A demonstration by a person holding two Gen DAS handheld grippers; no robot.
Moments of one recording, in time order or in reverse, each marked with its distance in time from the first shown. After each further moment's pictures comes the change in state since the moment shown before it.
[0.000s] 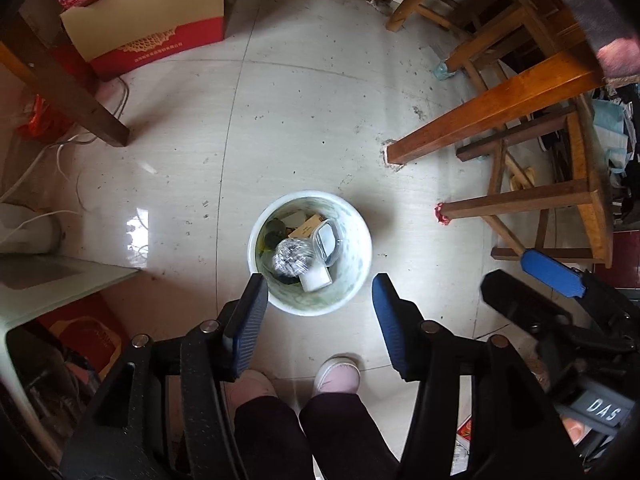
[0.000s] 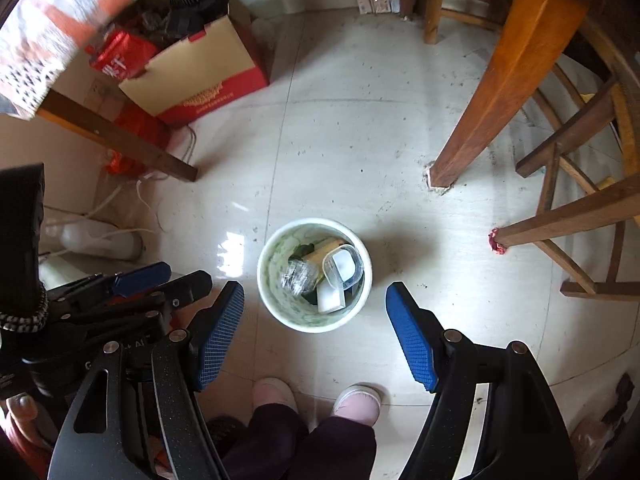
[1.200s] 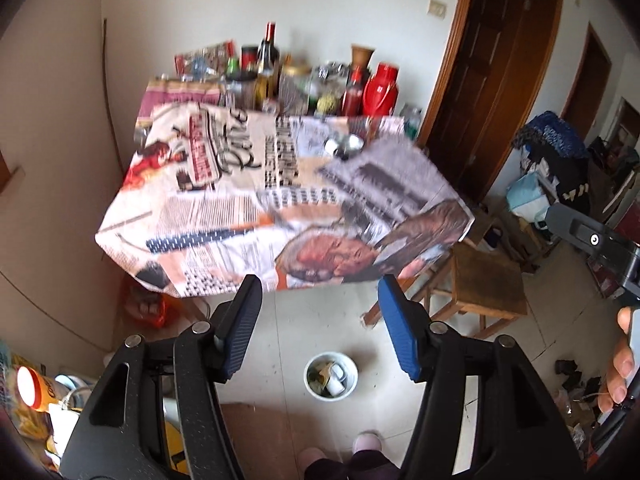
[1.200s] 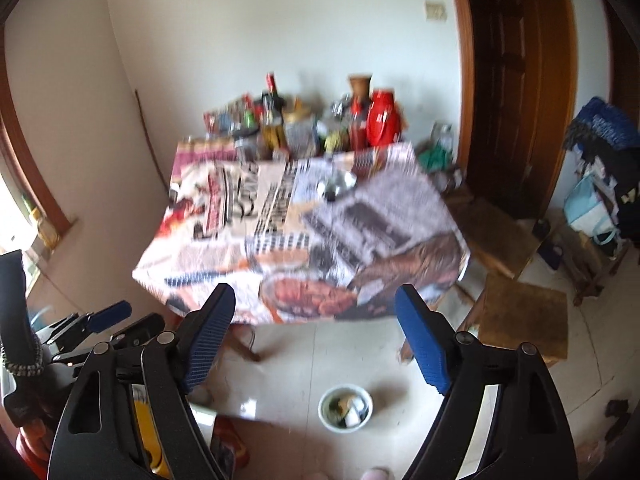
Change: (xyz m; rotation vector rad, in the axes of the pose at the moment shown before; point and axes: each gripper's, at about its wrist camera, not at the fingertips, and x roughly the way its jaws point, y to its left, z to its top) left arm -0.531 -0.069 -0.060 0.244 -0.654 0.045; right arm -0.466 0.135 -0.017 0.017 -0.711 -0.063
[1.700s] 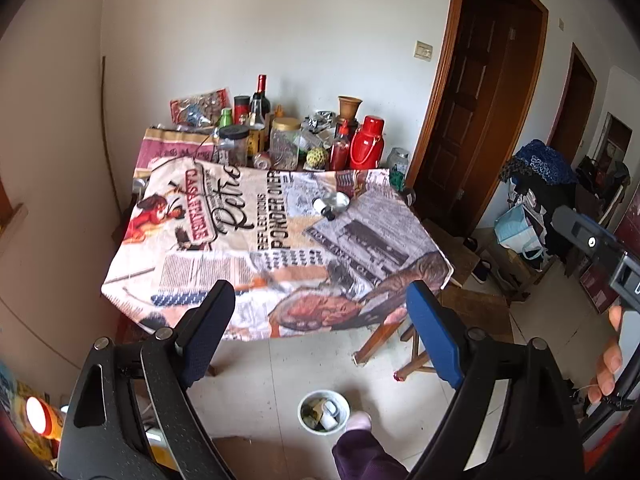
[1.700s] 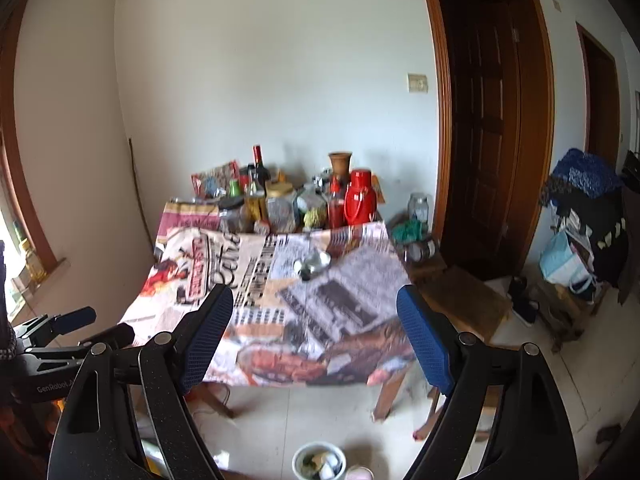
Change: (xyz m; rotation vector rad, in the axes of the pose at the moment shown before) left arm -0.032 -0.013 0.057 0.017 -0.130 -0.025; right arm -0.033 -0.012 0.049 -0.040 -0.228 -0.069
